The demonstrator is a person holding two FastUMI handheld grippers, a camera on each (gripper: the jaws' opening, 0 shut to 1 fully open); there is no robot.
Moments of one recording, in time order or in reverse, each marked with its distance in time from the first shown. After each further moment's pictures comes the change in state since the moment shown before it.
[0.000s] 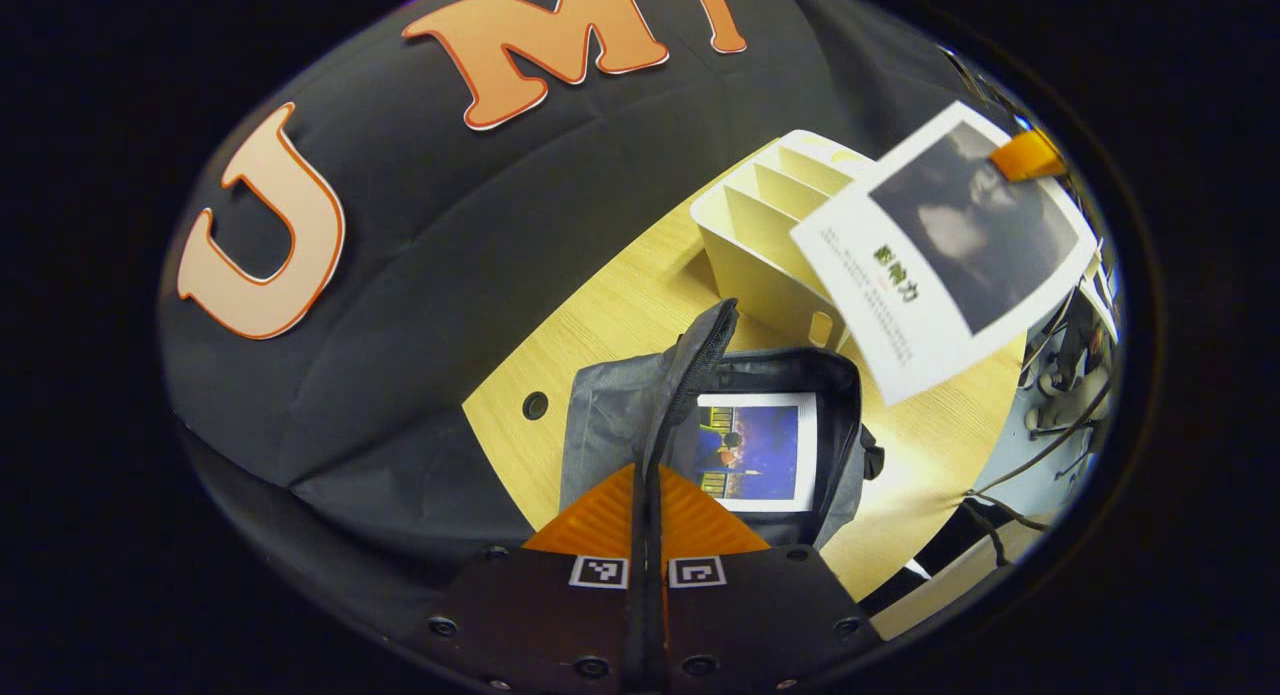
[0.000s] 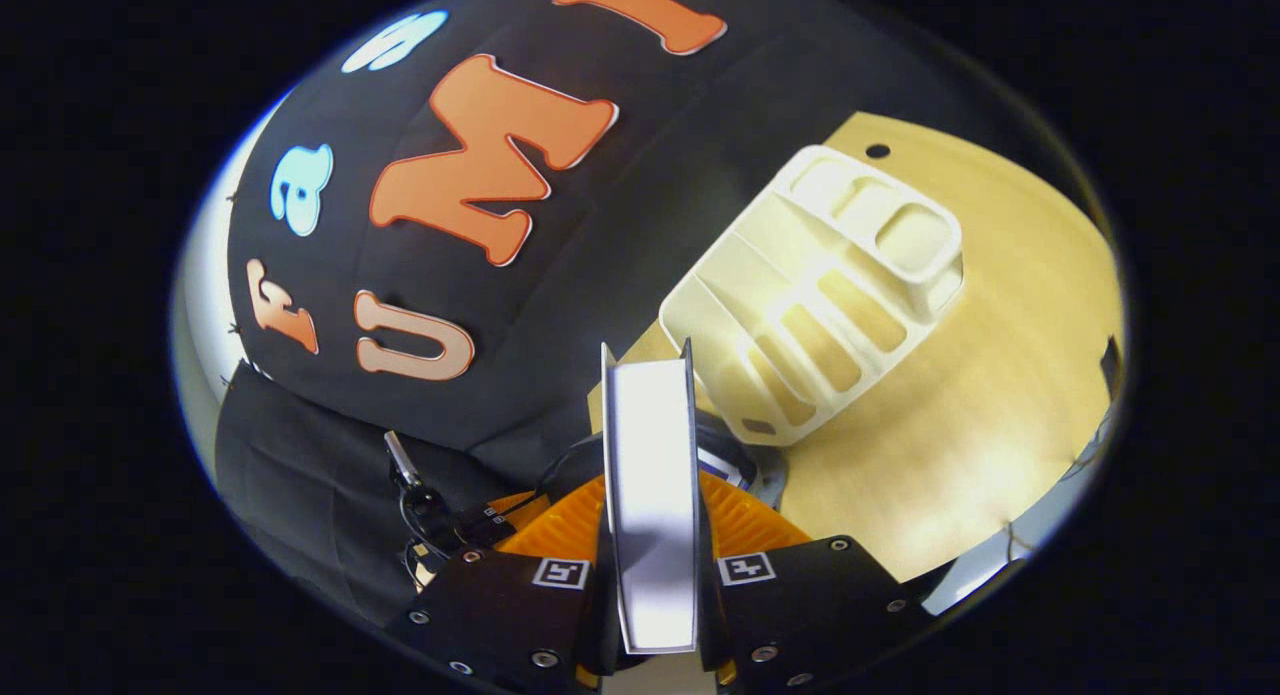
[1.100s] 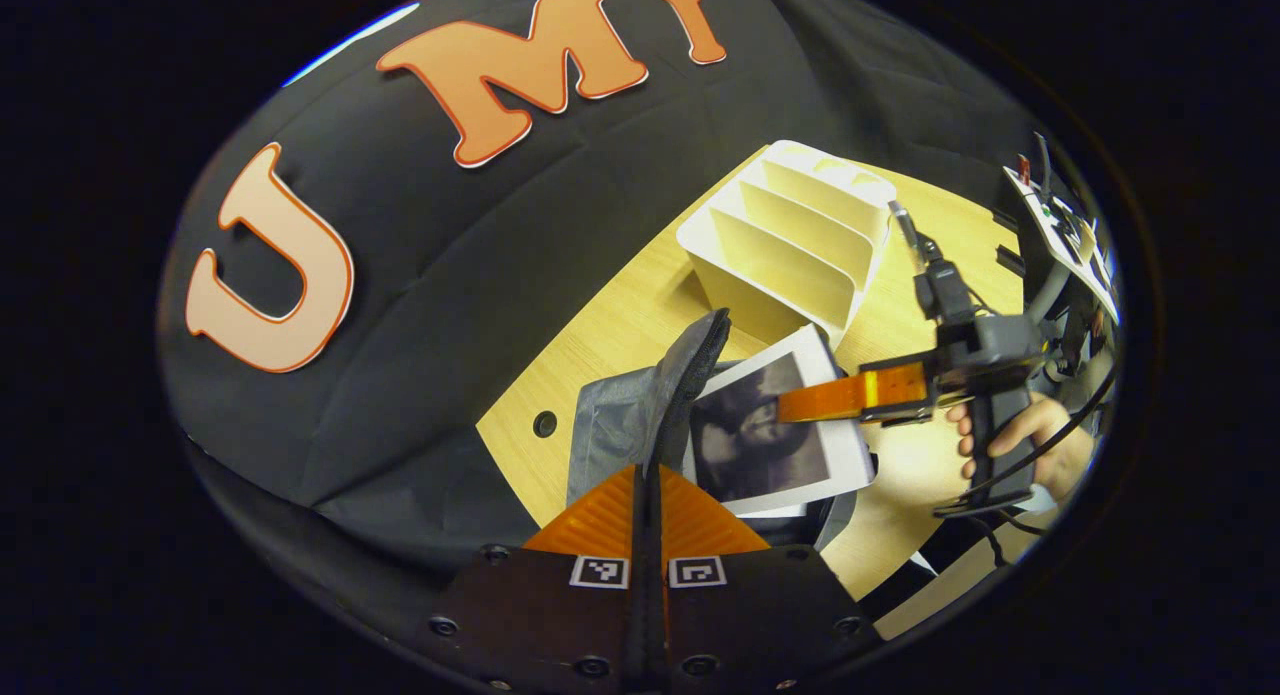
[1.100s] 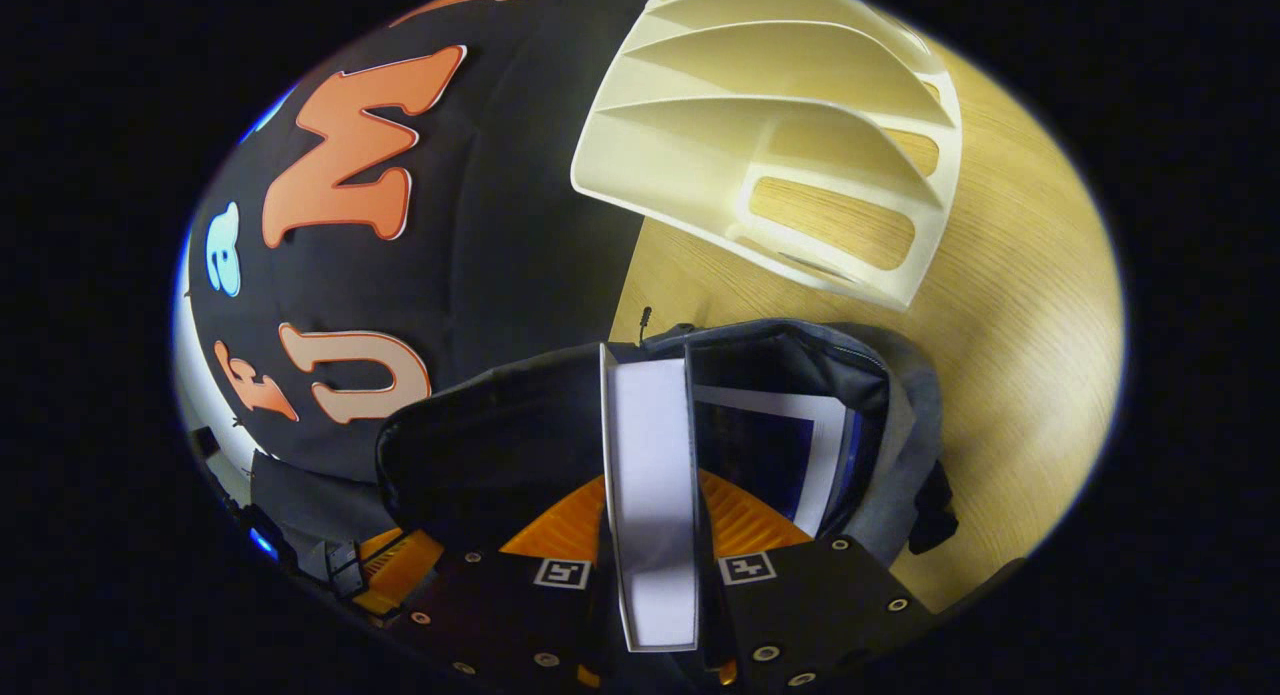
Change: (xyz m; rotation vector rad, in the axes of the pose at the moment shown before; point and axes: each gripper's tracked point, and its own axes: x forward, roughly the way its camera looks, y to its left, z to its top) left arm -0.030 -0.011 0.017 0.063 -0.050 0.032; right arm 0.221 -0.010 -0.117 0.268 -0.020 0.071
